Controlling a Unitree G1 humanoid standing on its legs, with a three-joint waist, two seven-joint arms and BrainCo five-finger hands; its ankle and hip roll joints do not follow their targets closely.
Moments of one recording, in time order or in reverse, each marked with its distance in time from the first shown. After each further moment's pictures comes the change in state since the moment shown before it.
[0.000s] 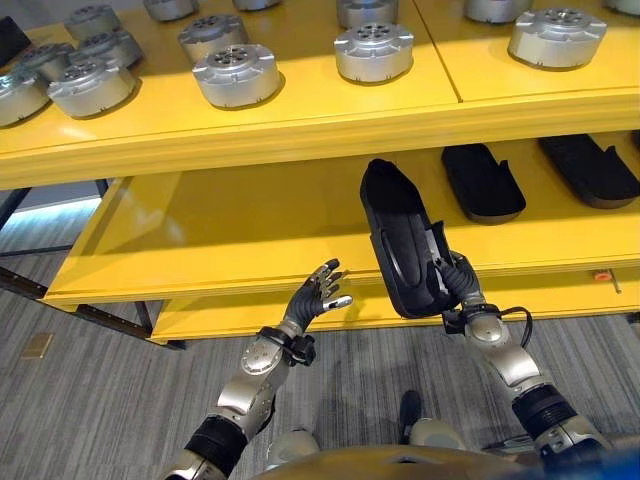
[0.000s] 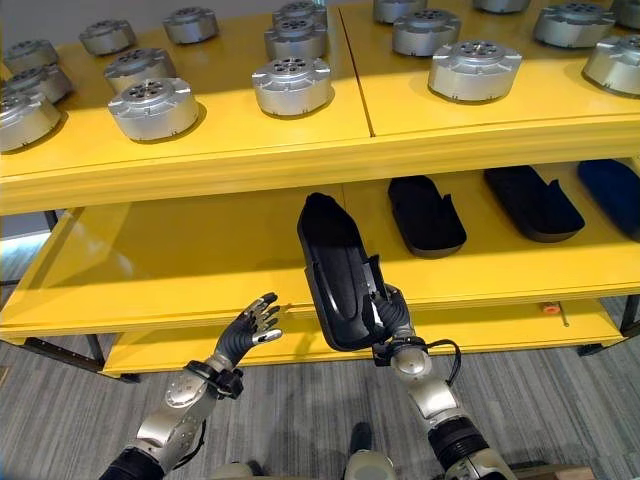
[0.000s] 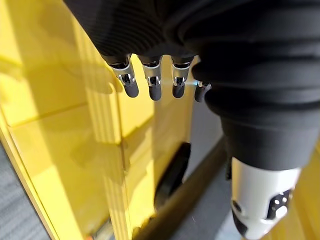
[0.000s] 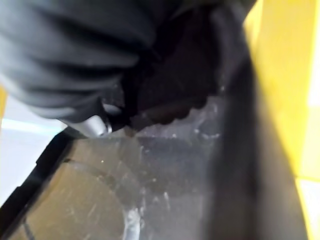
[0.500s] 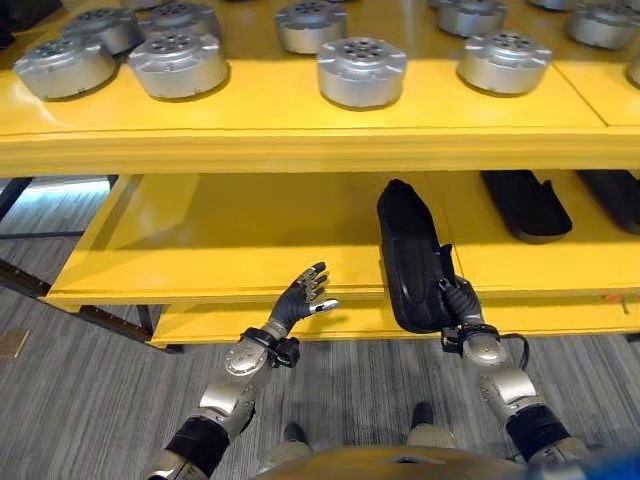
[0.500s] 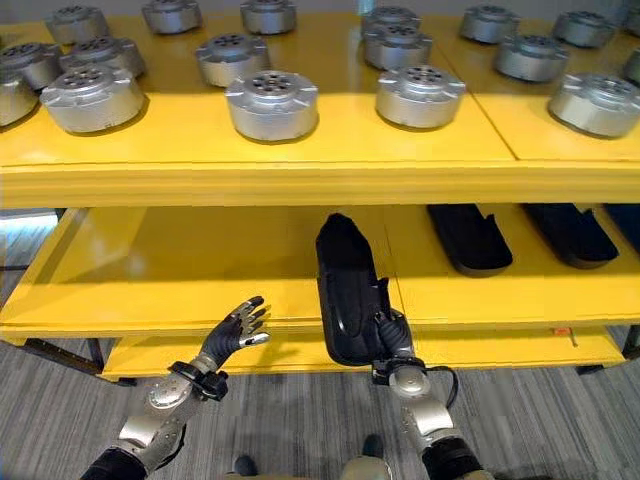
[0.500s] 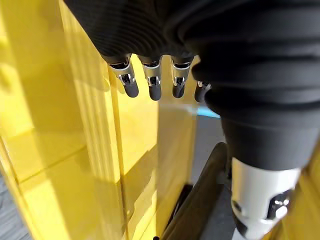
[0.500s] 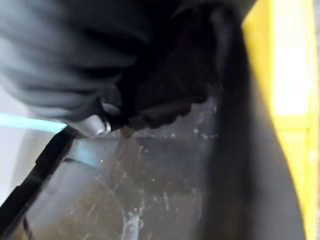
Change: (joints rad) left arm 0.057 0.089 0.034 -0.002 0.003 0.002 0.014; right arm 0.091 0.090 -0.051 0.009 0.067 0.014 -0.018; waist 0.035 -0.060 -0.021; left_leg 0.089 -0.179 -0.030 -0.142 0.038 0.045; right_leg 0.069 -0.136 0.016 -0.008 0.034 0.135
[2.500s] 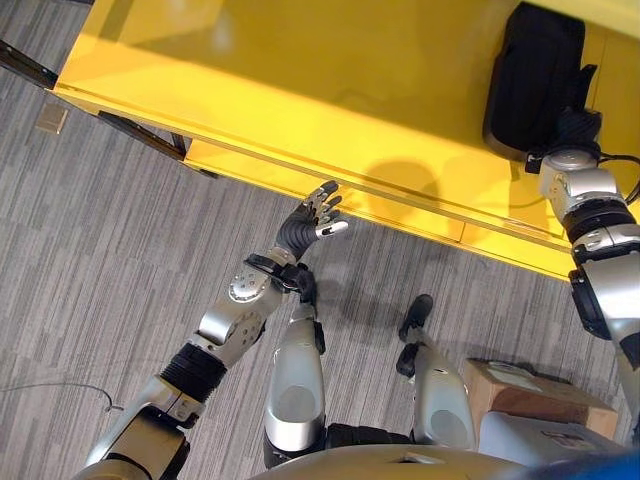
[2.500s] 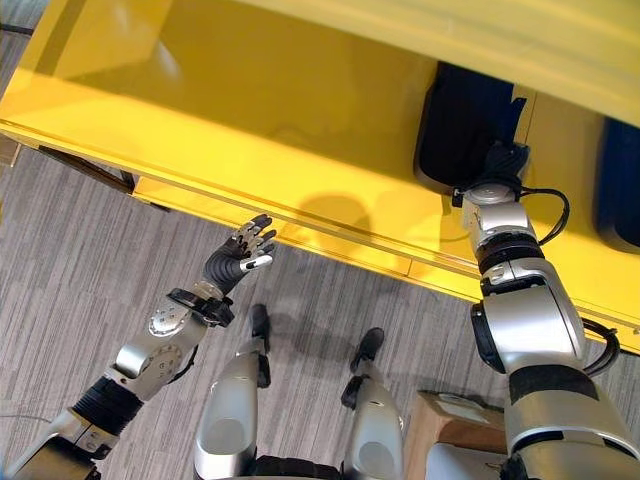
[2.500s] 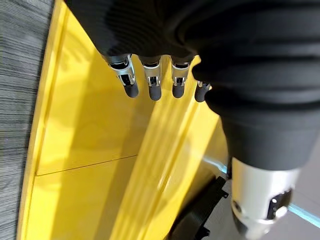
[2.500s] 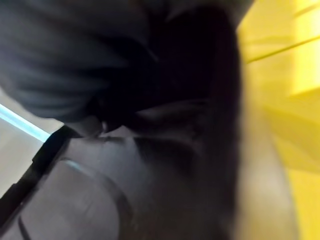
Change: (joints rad) left arm -0.324 0.133 -0.087 -0.199 -0.276 0.084 0.128; right arm -1.072 -0.325 -0.005 0.795 0.145 0.135 -0.170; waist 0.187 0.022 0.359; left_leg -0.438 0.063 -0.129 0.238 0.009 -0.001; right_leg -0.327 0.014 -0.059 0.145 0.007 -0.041
